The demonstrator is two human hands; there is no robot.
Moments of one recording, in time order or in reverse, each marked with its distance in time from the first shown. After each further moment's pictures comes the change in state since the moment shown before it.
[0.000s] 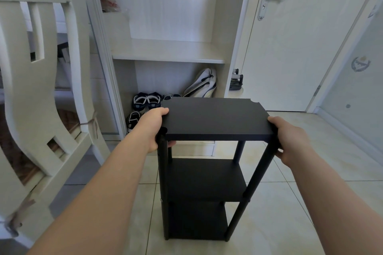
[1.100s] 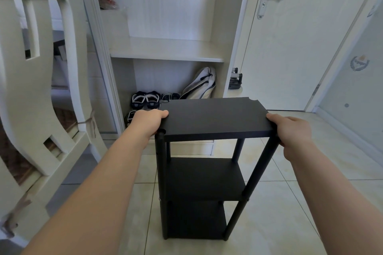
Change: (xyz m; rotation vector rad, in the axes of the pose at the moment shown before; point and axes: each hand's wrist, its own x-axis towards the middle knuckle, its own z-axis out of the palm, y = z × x) left_hand 0.014 0.003 -0.007 0.283 0.202 0.168; right_hand 0.009 -0.007 0.002 -0.089 0.064 -0.160
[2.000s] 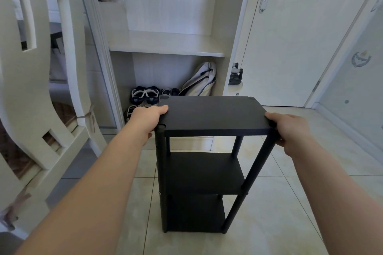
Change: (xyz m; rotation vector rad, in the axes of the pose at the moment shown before) left_hand -0.002 -0.005 -0.001 -0.049 -0.028 -0.010; right_hand 0.005 0.006 0.001 -0.019 -0.054 0.052
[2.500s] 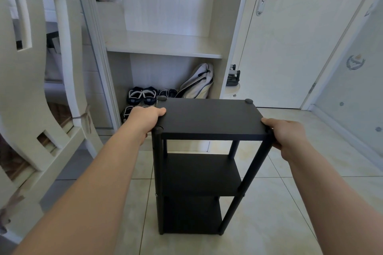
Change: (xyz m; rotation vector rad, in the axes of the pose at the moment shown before) left_hand 0.007 0.000 0.002 0.051 0.000 0.006; right_hand 0.003 0.007 -0.003 -0.015 0.013 0.018
